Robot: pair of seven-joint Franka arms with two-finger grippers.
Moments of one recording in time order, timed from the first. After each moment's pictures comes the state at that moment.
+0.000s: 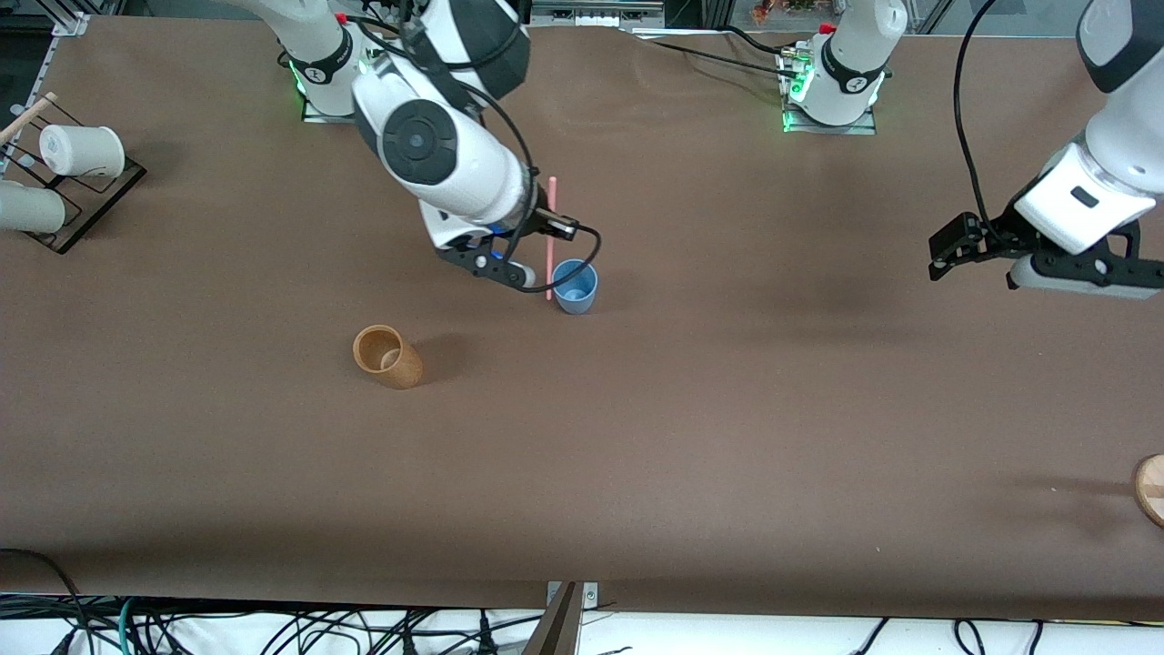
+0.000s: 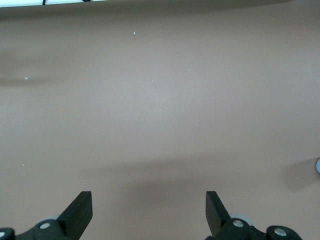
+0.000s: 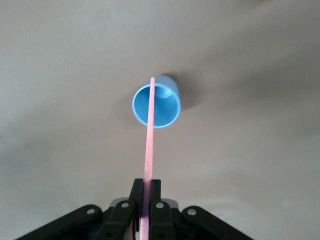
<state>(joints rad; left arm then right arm) 0.01 -0.03 -0.09 -1.78 -0.02 1.85 0.01 0.60 0.47 0.10 -1.39 0.33 1.80 1.05</state>
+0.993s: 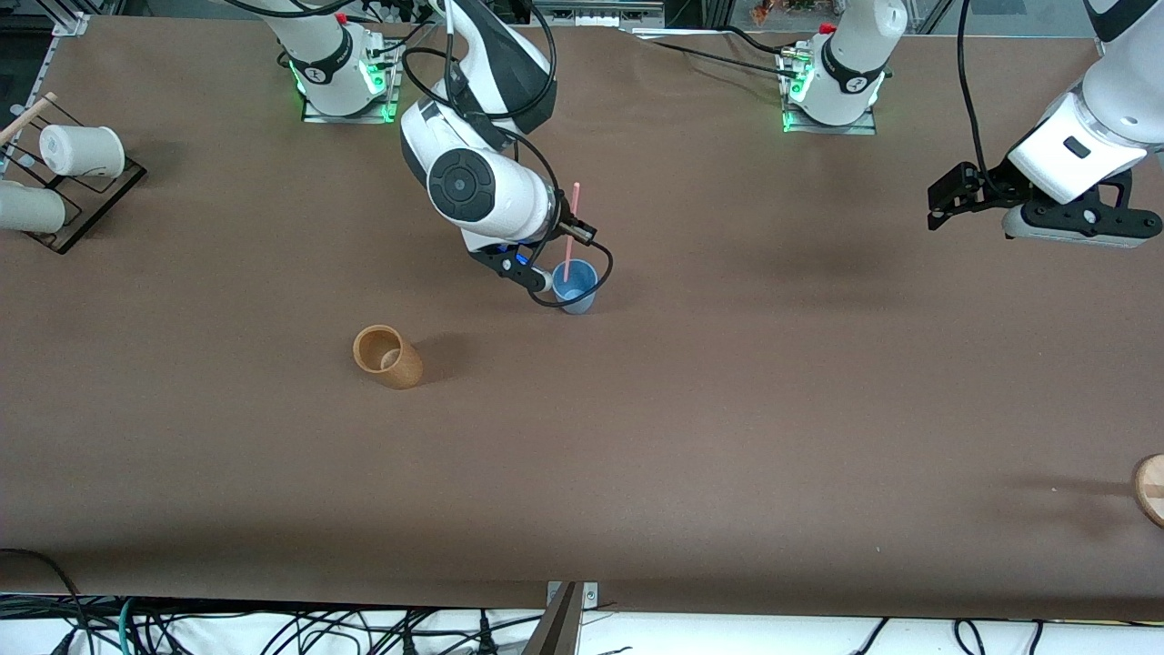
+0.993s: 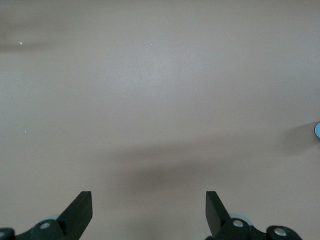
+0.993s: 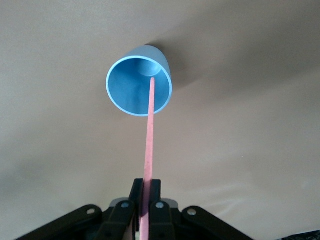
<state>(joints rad) 0.00 -0.09 -0.08 -1.79 -0.02 1.70 0.02 0.62 0.49 0.10 -1.53 0.41 1.90 1.09</state>
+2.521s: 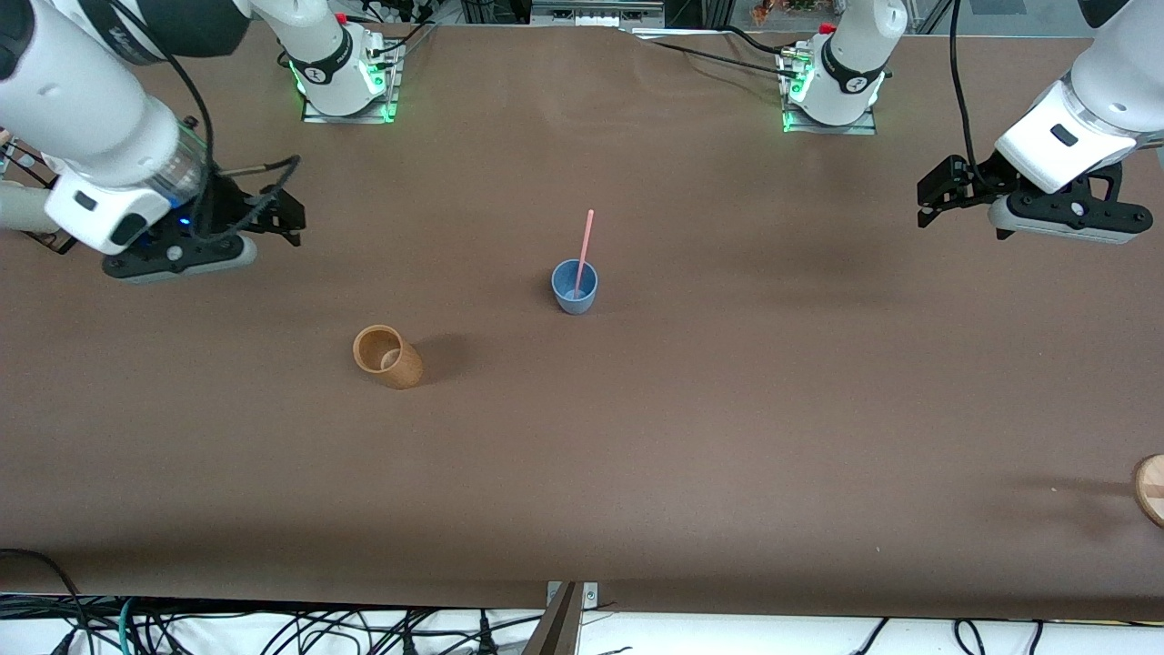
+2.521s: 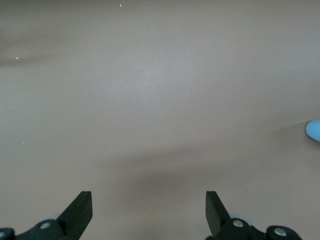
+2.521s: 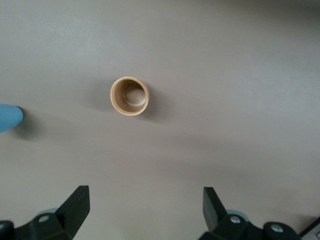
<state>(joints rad) -0.02 -0.08 -0.10 -1.76 -0.02 1.70 0.02 0.18 0.10 0.08 -1.56 -0.06 1.62 0.04</state>
